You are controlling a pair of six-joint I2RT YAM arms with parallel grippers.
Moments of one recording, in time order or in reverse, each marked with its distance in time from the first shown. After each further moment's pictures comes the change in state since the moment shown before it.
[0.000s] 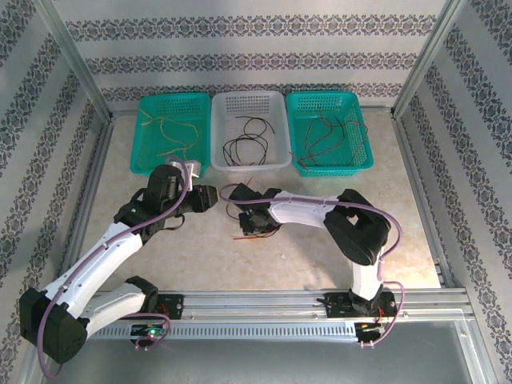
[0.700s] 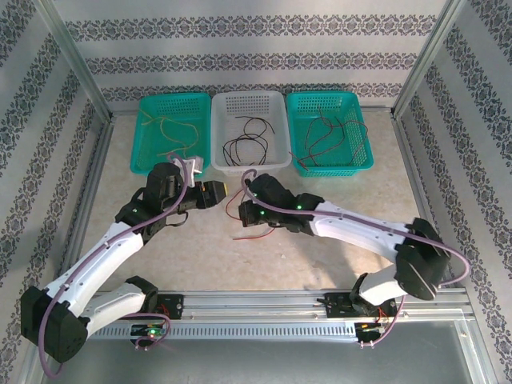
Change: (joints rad) left arm 0.000 0.014 -0.016 0.155 0.135 -0.087; right arm 0.015 -0.468 -0.185 0.279 -0.095 -0.037
